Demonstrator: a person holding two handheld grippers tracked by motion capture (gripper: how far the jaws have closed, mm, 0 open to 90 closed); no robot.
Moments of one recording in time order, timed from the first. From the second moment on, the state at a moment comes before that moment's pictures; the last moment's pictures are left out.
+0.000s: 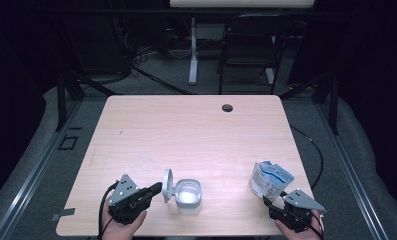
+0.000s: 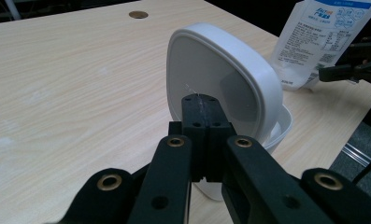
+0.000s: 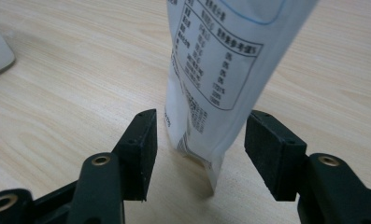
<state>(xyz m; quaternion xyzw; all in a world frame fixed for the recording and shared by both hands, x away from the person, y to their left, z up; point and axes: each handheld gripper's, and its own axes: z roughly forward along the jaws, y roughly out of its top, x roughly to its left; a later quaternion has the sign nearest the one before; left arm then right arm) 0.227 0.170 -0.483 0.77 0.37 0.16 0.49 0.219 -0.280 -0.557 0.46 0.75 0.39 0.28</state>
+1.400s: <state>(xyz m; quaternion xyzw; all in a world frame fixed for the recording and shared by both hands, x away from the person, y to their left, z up) 0.208 0.122 -0.480 0.81 0.30 0.14 0.48 0.214 -0.278 -0.557 0.46 0.74 0.39 0.28</state>
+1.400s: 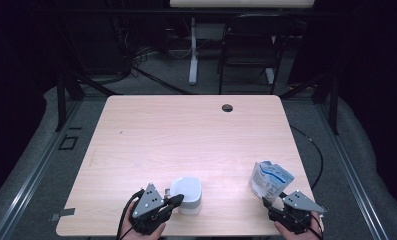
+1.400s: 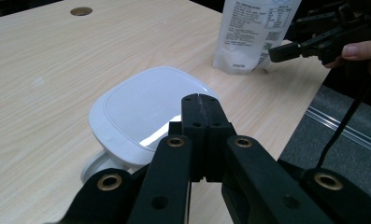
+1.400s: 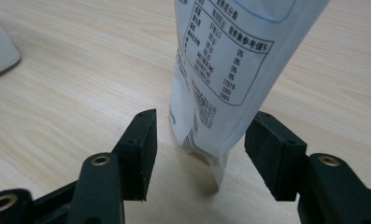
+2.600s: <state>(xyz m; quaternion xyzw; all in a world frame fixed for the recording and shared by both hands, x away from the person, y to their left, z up) 0.224 0.233 -0.478 0.73 0.43 0.17 0.51 0.214 -0.278 -0.555 0.46 0.74 0.40 0.28</state>
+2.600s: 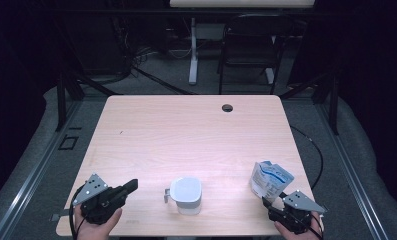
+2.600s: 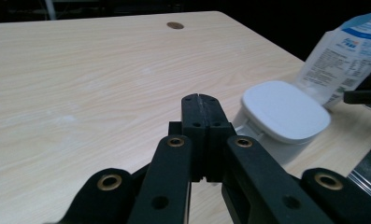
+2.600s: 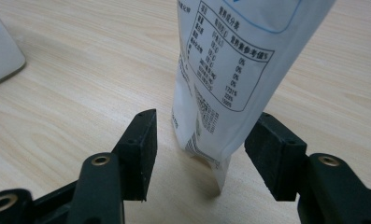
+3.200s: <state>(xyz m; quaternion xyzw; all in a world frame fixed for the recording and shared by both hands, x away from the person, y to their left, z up) 0.241 0.272 -0.533 0.72 0.50 0.17 0.45 0.215 -0.277 -0.555 0.46 0.75 0.39 0.28</state>
